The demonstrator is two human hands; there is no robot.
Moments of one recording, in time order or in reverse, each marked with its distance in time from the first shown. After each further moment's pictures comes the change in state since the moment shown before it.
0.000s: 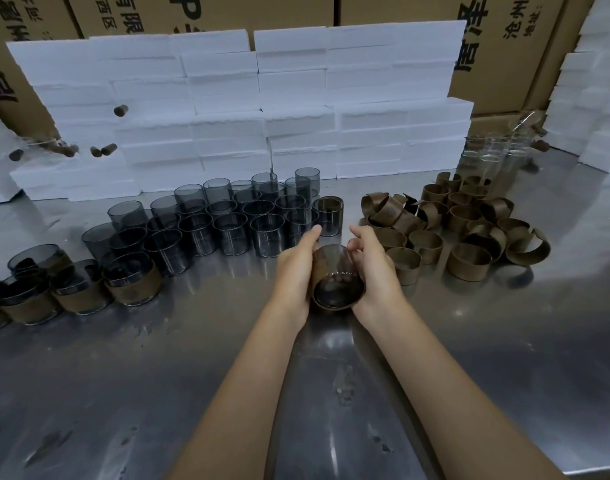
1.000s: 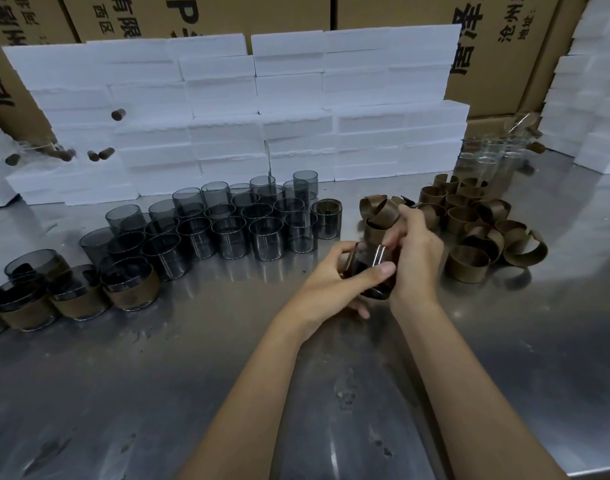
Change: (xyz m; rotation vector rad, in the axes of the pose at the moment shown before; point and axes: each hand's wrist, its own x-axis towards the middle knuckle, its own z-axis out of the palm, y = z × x) left_hand -0.017 -0.010 0.009 0.314 -0.483 0.109; right_hand 0.003 -0.029 -0.020 -0.117 0.207 -0.499
